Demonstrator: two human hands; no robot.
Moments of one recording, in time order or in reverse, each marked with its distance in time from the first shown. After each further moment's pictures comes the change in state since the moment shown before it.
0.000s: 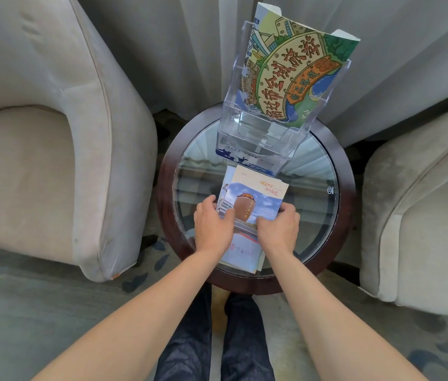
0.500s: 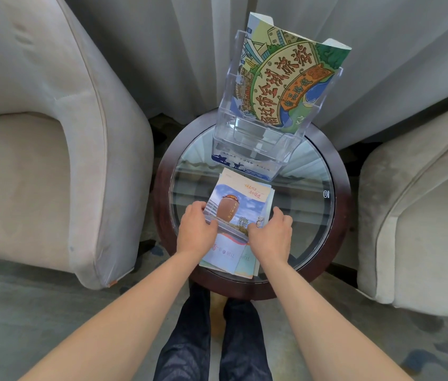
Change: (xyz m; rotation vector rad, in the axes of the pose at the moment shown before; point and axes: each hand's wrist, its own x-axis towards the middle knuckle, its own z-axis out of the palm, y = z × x) left_hand 0.024 -0.020 -0.021 0.211 -0.062 0.110; right_hand -0.002 0.005 0.008 -0.197 -0.051 -0.093
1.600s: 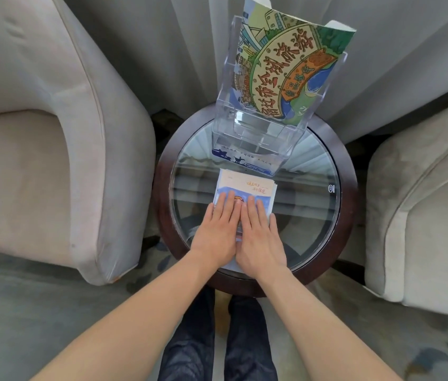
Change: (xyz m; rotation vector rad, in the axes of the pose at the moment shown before) left_hand -0.011 0.000 0.032 0.920 -0.226 0.547; right_hand -0.013 0.022 0.015 -0.751 -0.215 -0.642
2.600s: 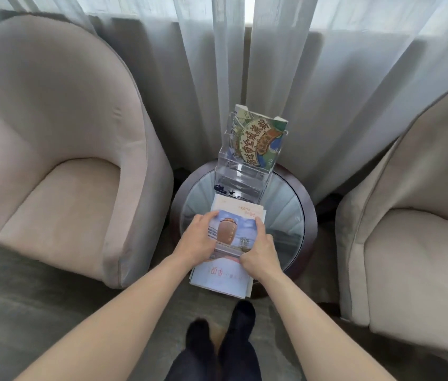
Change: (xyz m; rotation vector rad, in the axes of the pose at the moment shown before) left_hand -0.113 0.026 -0.116 -0.780 0.273 -0.296; right_hand -0.102 0.010 -0.091 0.780 0.090 0.227
